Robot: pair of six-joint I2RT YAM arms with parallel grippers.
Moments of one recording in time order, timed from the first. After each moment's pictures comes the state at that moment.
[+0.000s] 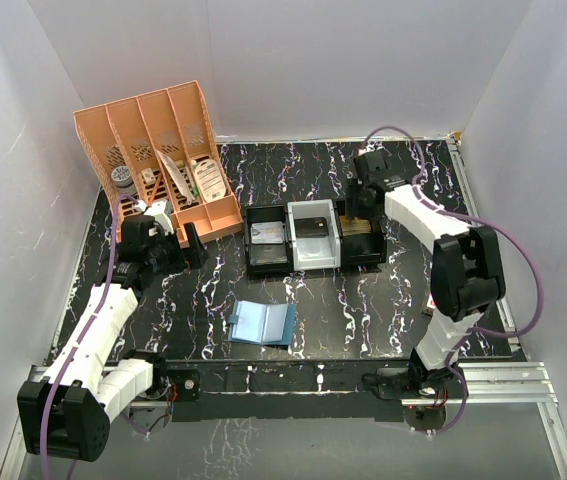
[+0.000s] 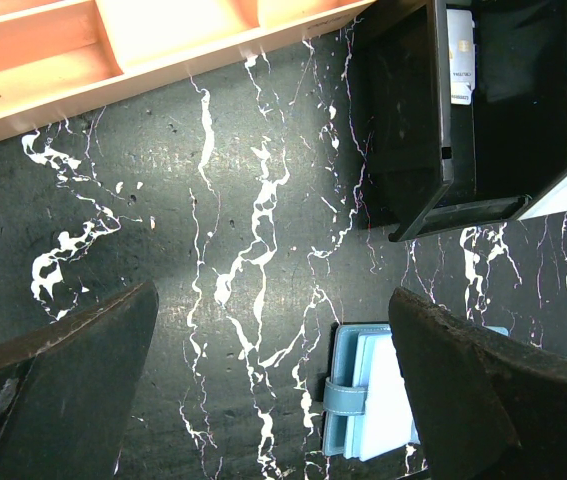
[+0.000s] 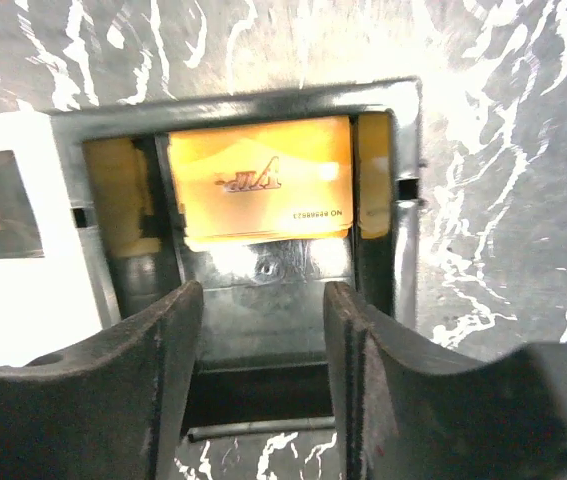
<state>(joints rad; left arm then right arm) -0.12 0.96 0.70 -0.49 0.20 -0.31 0.28 1.79 1.30 -0.53 0.15 0.25</state>
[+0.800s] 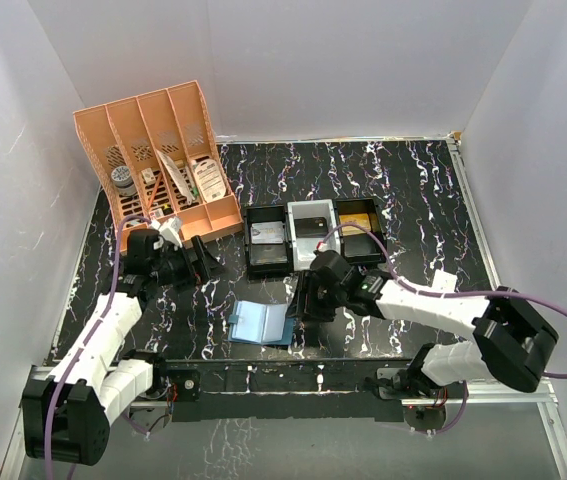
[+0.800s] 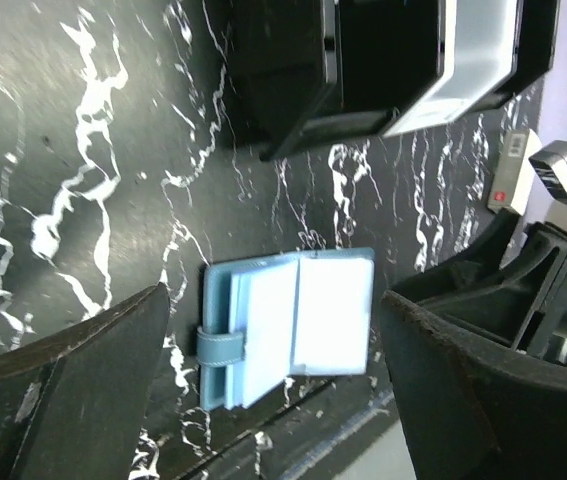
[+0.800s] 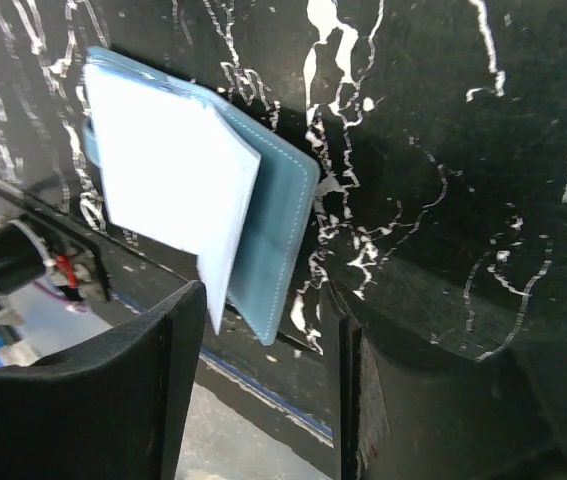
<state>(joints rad) -0.12 0.94 0.58 -0.40 0.50 -0.51 0.88 1.32 0.70 -0.29 -0.15 0.97</state>
